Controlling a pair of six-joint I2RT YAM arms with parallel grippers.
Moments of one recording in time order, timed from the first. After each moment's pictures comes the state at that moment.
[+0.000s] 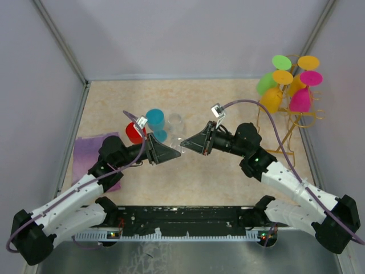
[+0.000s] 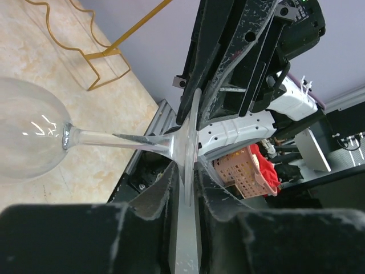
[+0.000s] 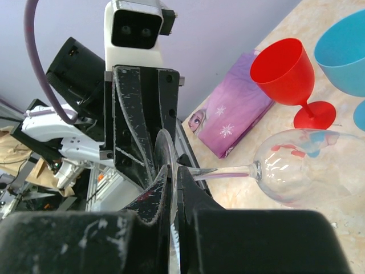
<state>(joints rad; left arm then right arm) -0.70 0.85 0.55 0.40 0.58 -1.00 0.73 0.96 0.72 0.29 -0.51 0.77</state>
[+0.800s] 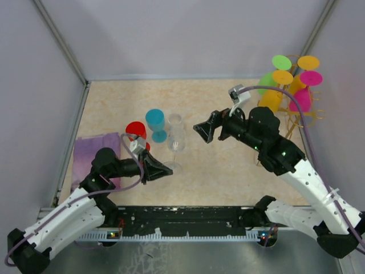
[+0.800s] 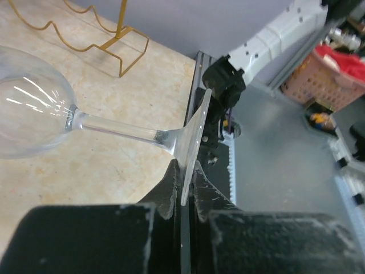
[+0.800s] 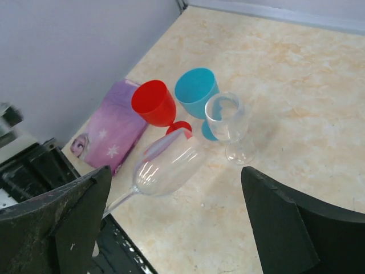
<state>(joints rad) -0.70 0.66 0.46 0.23 0.73 -0.46 0.73 0.89 1.09 -0.33 -0.07 0.37</state>
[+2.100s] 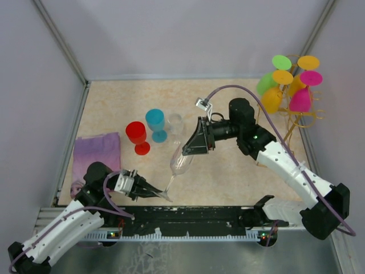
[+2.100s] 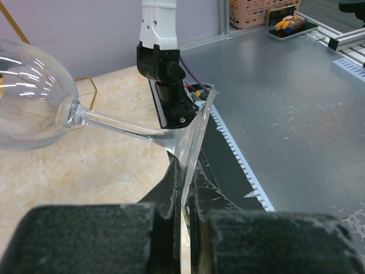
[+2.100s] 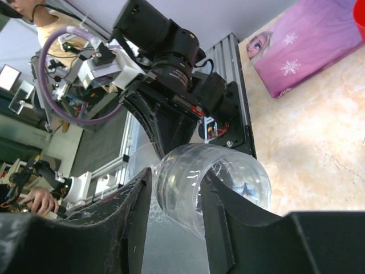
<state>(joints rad) -0.71 0.40 0.30 0.26 1.11 0.04 0.62 1.14 1.03 -0.07 -1.09 0.60</state>
